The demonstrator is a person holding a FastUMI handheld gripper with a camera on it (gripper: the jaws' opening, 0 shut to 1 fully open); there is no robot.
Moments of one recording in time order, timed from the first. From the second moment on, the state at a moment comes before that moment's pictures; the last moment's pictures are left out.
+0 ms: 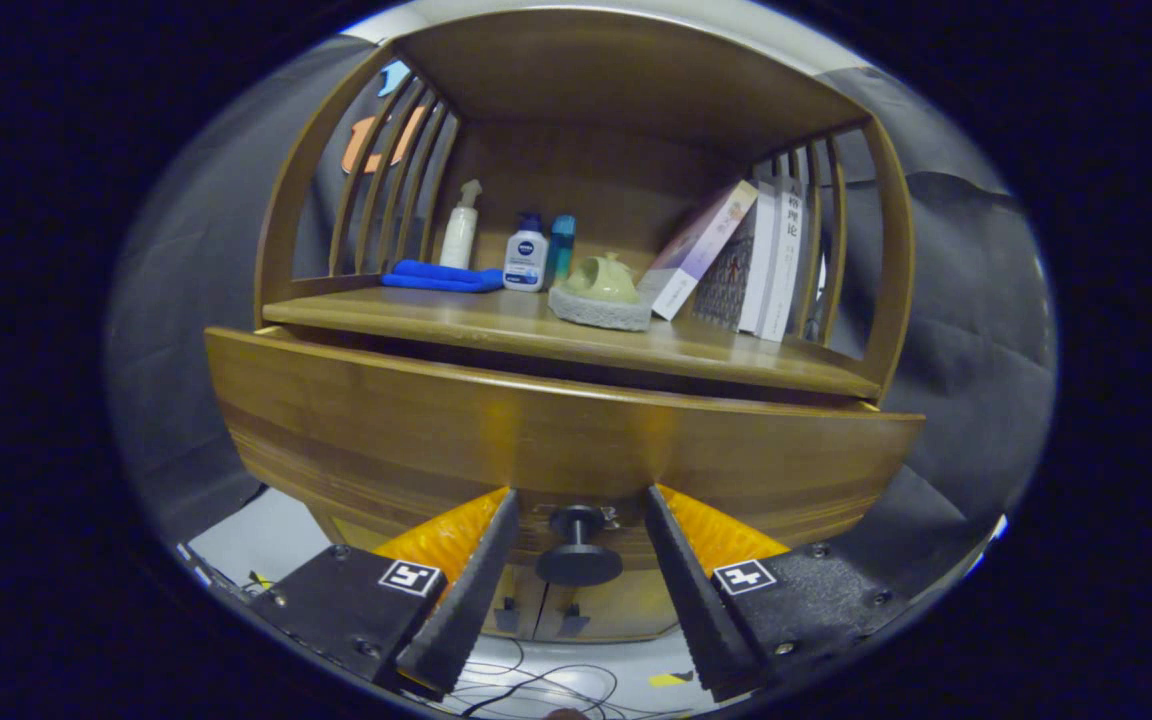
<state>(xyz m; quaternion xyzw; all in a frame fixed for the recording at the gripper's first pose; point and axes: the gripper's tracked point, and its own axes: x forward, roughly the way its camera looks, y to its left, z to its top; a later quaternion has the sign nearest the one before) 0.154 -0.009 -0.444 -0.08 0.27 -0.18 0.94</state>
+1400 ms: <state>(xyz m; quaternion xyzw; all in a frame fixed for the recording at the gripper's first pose) -0.002 -0.012 -0.198 0.00 0.14 -0.05 0.99</state>
